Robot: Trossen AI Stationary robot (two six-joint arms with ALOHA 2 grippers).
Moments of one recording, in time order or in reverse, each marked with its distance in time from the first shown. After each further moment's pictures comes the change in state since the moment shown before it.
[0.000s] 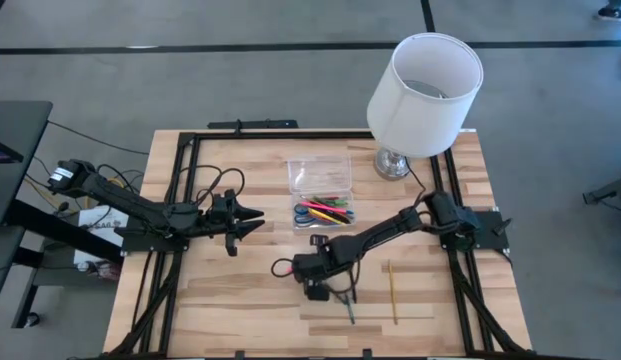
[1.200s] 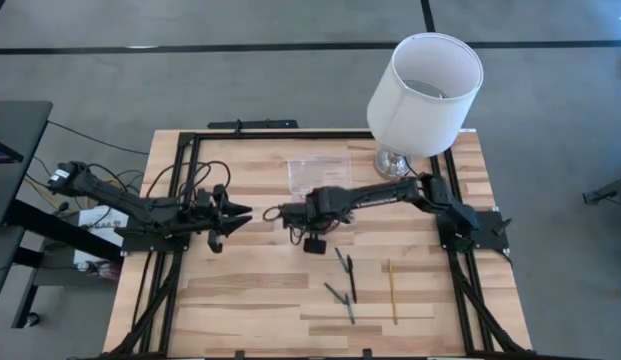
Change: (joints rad) left arm -0.031 -0.236 0.000 -0.121 0.010 0.038; right arm -0.225 -0.005 0.337 -0.533 0.014 -0.106
